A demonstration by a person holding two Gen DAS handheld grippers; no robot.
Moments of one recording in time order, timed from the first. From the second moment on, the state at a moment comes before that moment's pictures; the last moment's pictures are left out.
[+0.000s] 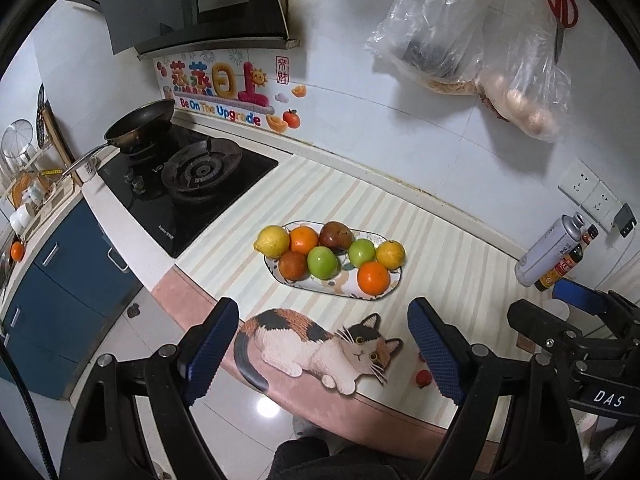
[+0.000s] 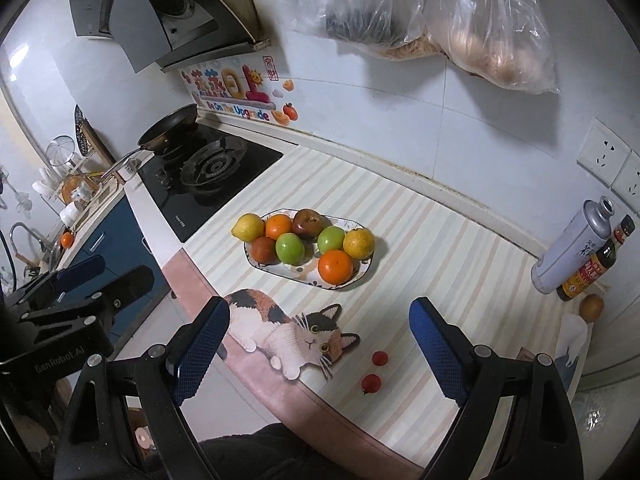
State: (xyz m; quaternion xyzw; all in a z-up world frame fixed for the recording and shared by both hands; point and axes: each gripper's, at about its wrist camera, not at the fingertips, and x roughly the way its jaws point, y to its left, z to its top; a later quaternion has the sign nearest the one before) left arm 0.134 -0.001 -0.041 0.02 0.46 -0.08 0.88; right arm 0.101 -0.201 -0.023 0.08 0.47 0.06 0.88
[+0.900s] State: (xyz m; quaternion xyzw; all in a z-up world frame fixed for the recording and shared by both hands) left arm 0.185 -0.068 -0.197 0.16 0.57 -0.05 0.80; right arm 0.125 -0.268 -0.310 0.22 0.66 -0.01 0.72
